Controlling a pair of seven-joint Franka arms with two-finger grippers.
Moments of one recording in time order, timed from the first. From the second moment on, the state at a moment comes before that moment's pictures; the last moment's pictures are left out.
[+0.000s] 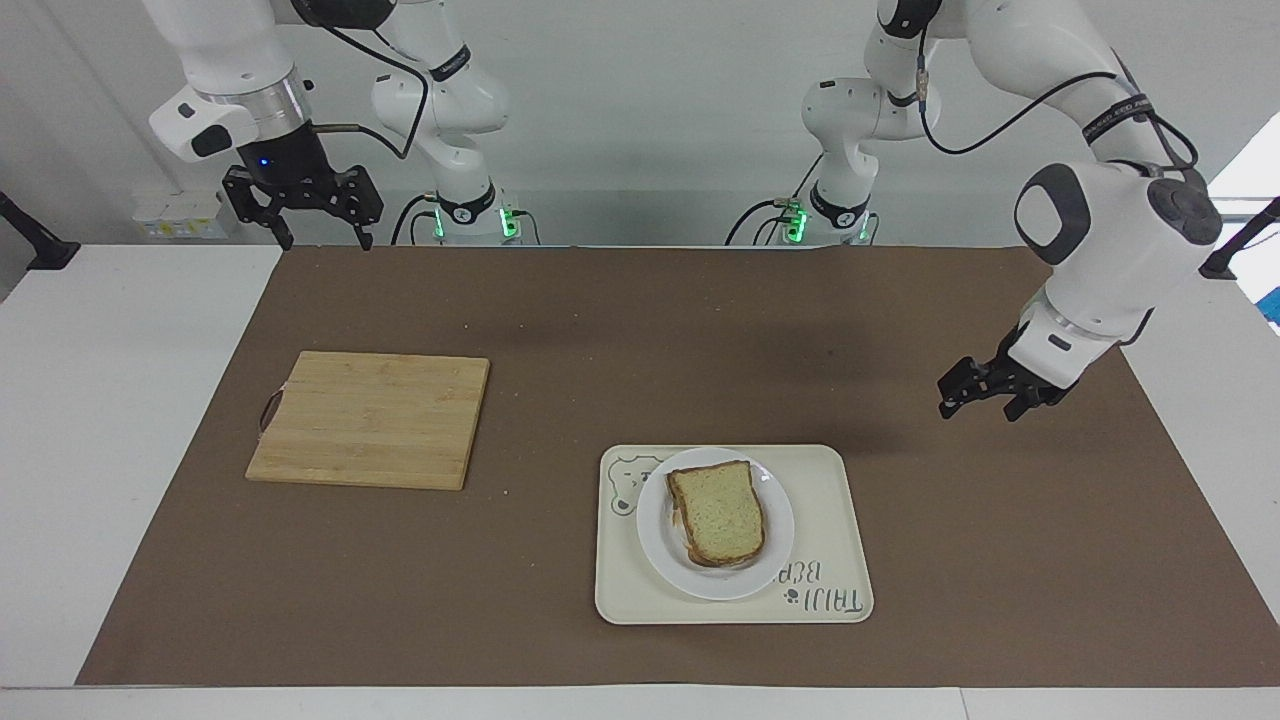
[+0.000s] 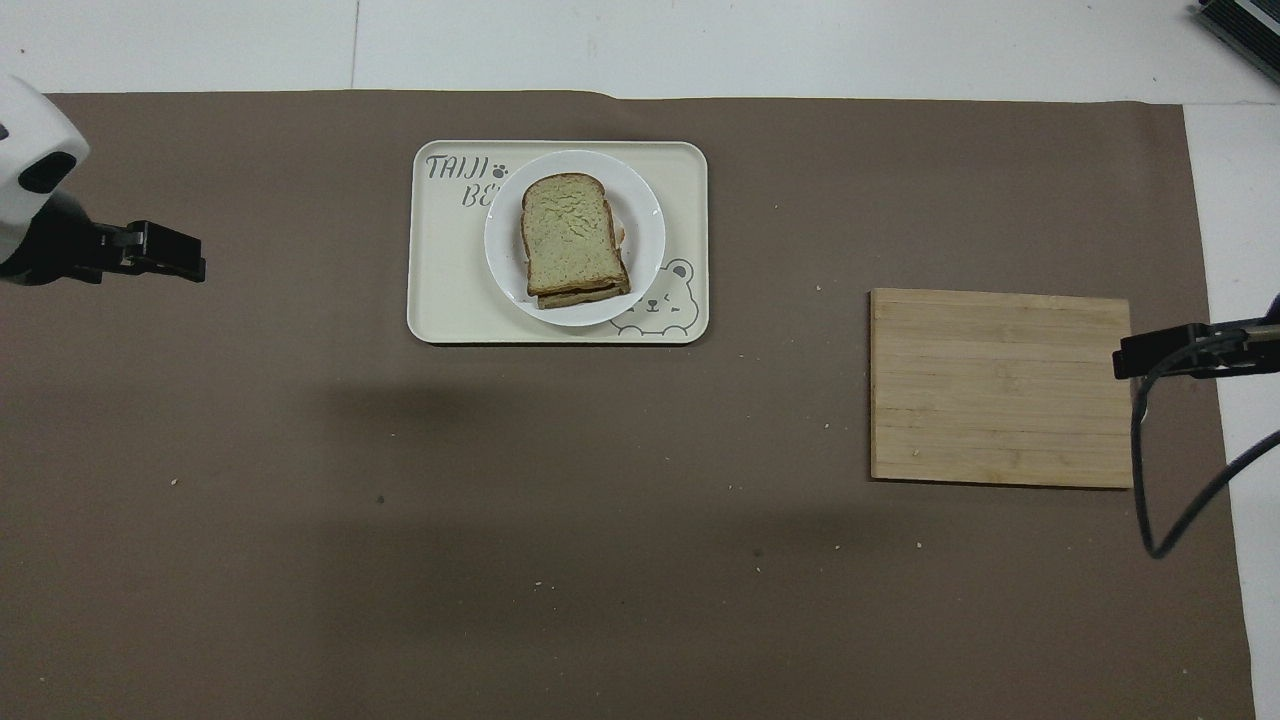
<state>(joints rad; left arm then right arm) -0.10 0.10 0.07 -1.60 -0.03 1.75 0.03 -0.02 -0.10 0.02 -1.65 -0.03 1.57 -0.01</state>
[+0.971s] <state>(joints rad) -0.10 0.00 0.05 -1.55 0.02 1.54 0.03 -0.02 -0.10 0.02 -1.65 -0.03 1.57 -0.01</state>
